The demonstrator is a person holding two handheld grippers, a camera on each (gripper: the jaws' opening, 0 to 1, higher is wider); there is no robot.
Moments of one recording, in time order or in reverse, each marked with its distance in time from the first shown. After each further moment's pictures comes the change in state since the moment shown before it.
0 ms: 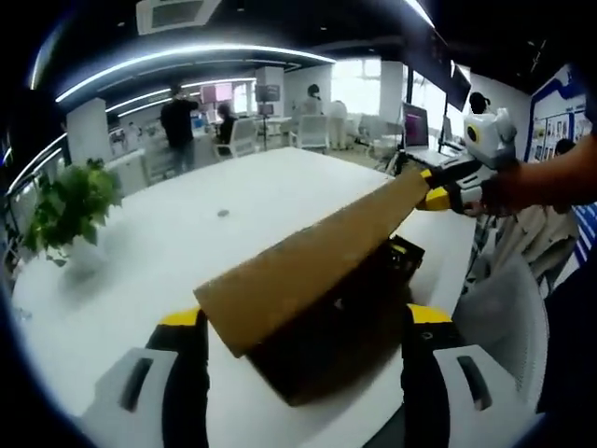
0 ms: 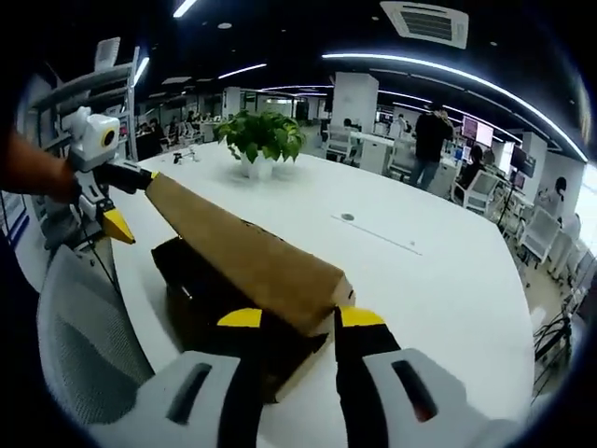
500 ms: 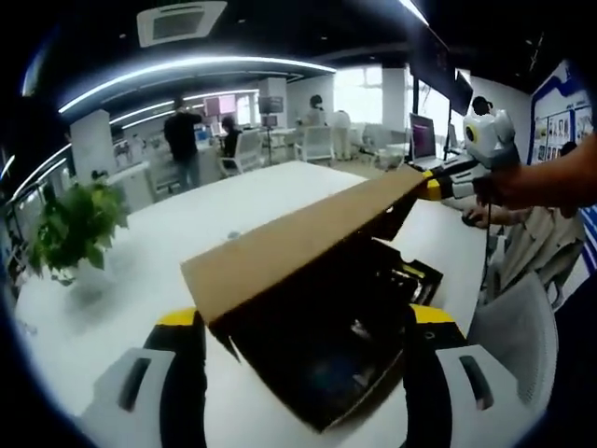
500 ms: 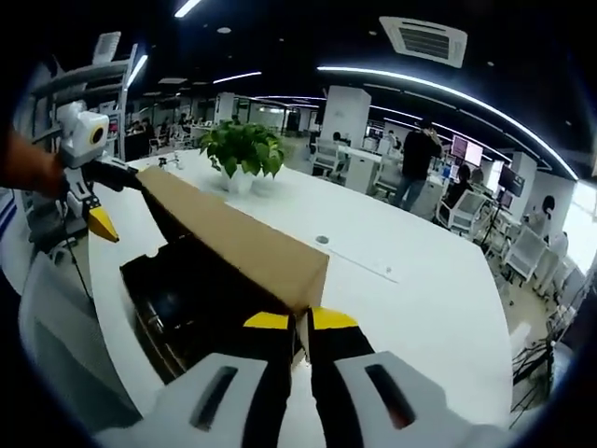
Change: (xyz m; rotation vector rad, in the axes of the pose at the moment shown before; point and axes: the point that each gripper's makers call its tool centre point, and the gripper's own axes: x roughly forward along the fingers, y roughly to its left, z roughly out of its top) left arm 0.016 0.026 0.036 0.024 -0.053 0.026; right arm 0.019 -0.040 0.037 -0.051 -0.040 -0.080
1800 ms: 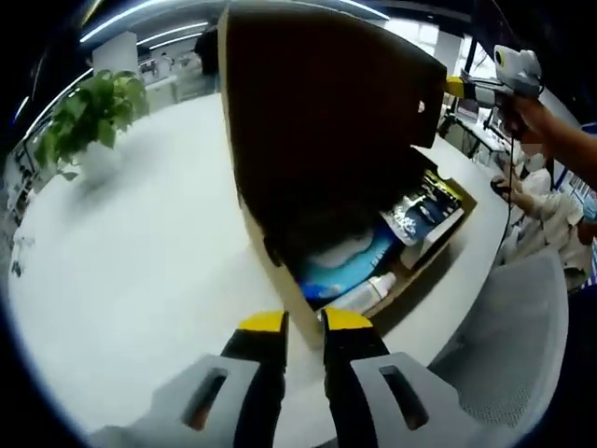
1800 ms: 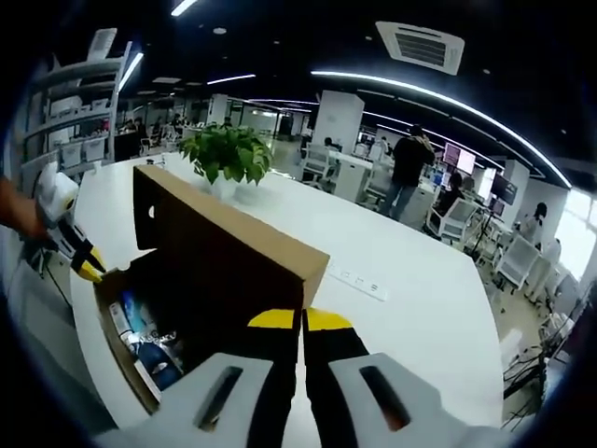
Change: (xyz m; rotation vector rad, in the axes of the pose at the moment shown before) left arm -0.008 0.002 -0.134 -0.225 0.342 0.065; right arm 0.028 -0.027 0.018 -0.024 -0.016 -0.036
